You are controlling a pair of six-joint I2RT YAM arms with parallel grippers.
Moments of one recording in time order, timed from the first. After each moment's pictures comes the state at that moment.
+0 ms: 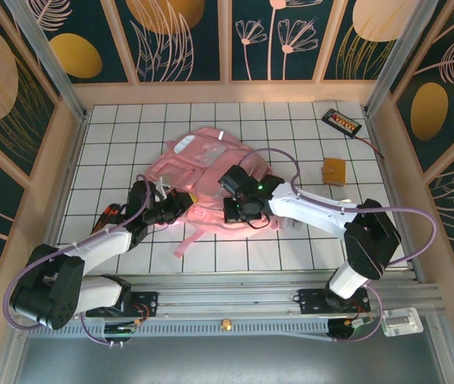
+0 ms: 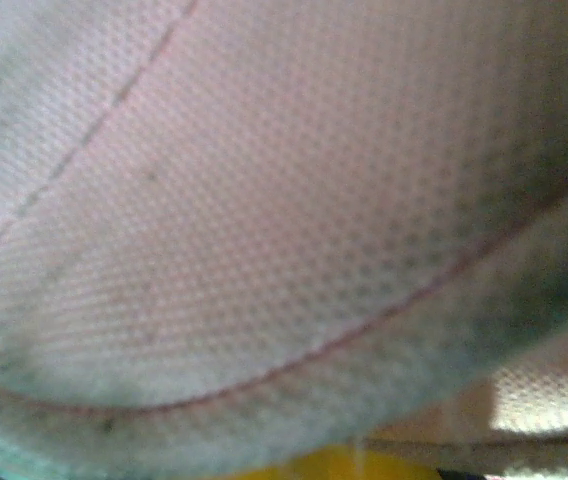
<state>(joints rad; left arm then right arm) -0.39 1.25 0.42 0.31 0.48 -1.07 0.91 1.61 1.20 -0.75 -0.03 0.72</state>
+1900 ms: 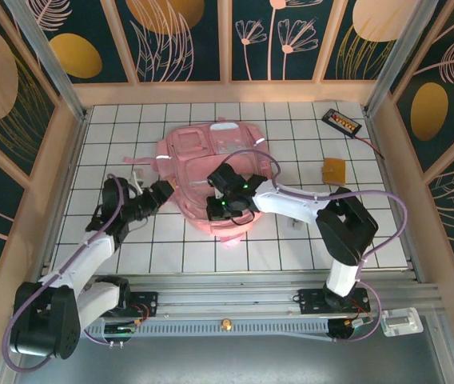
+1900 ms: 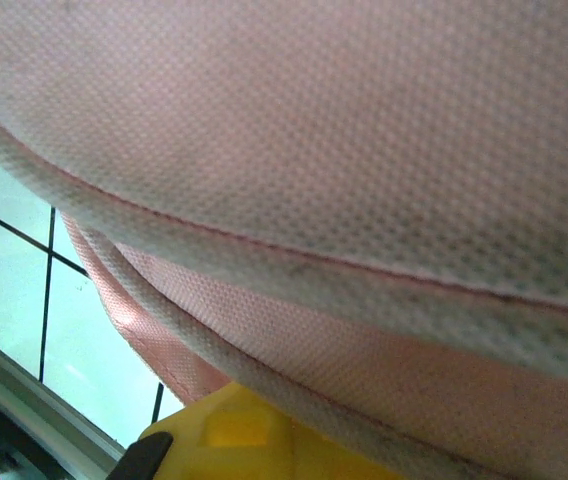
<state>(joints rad) -0.17 1.03 0.42 0.10 0.55 -1.00 0.91 1.78 1.24 -0.51 -0.23 0.66</state>
